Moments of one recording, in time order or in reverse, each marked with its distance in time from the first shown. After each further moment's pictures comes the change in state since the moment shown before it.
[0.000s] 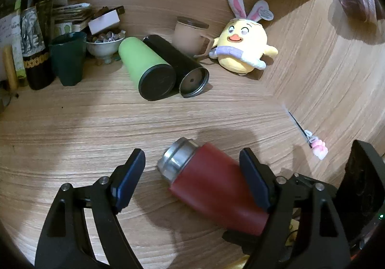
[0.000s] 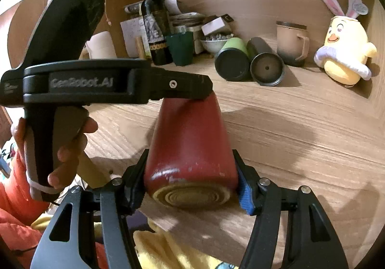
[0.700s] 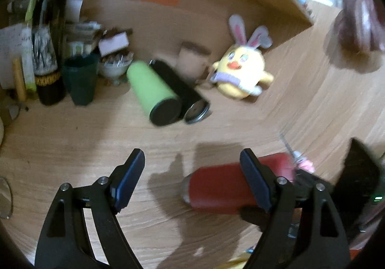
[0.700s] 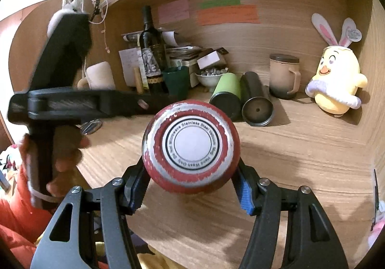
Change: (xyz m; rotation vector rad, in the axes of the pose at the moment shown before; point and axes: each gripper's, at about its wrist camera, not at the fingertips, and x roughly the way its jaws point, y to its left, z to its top) left arm -0.047 0.011 0.028 -0.036 -0.099 -0.042; right arm -0.022 0.000 0.038 -0.008 -0.128 -0.031
